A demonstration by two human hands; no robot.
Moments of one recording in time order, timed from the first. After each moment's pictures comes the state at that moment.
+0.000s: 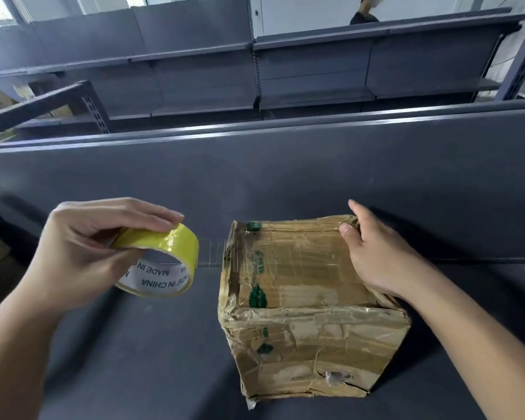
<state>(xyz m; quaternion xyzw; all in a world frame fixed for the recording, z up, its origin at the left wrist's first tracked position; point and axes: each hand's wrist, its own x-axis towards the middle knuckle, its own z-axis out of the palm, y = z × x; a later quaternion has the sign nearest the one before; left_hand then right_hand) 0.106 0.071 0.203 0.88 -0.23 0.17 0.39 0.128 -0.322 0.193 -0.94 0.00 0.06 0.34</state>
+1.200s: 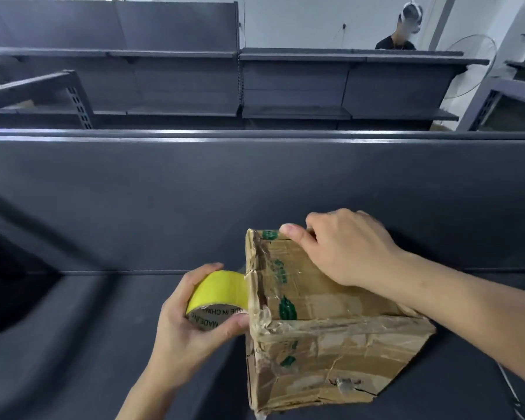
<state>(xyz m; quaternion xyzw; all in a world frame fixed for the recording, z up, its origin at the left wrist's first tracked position) 0.069 -0.021 0.110 0.76 -0.12 0.21 0.60 0.132 -0.253 0.223 -0.99 -0.14 -0.07 -0.02</state>
